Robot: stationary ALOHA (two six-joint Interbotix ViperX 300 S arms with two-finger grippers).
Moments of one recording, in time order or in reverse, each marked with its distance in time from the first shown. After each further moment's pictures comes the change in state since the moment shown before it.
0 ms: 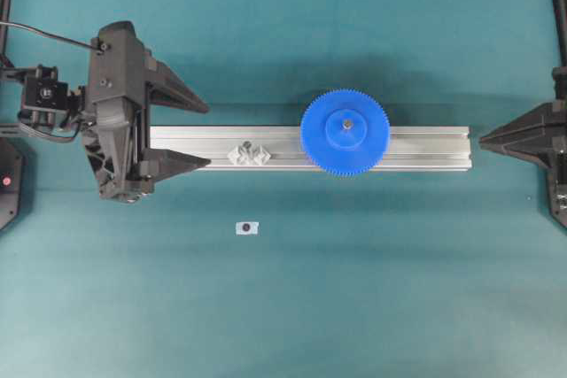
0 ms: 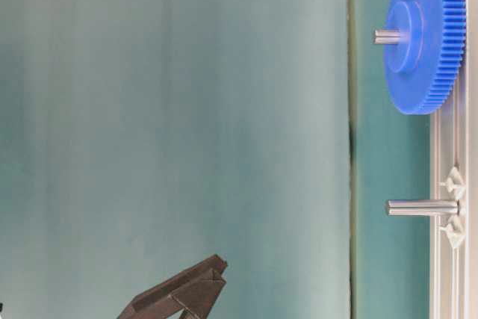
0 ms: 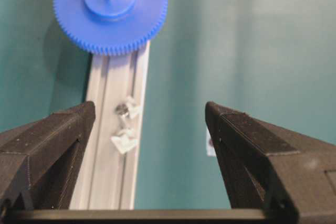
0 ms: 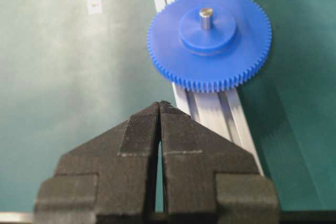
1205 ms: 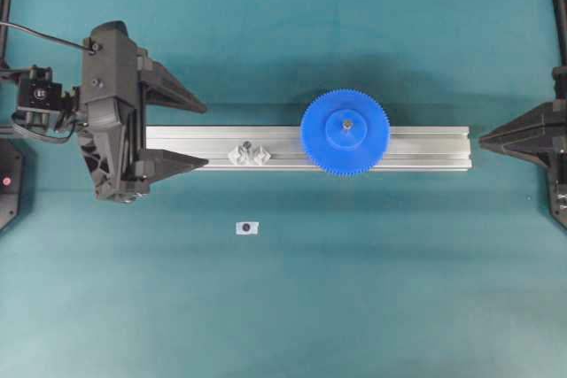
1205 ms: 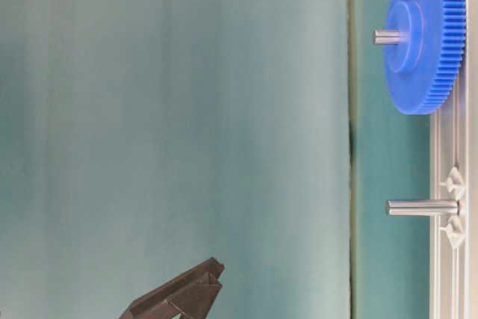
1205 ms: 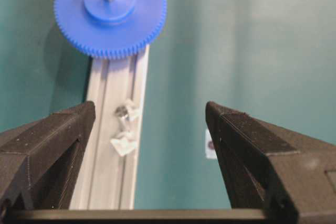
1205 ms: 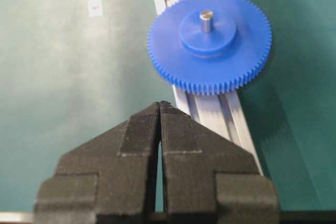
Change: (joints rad) left arm -0.002 -0.014 0.018 0.000 -0.026 0.000; right arm 0.000 0.000 0.000 0.000 -0.006 0.000
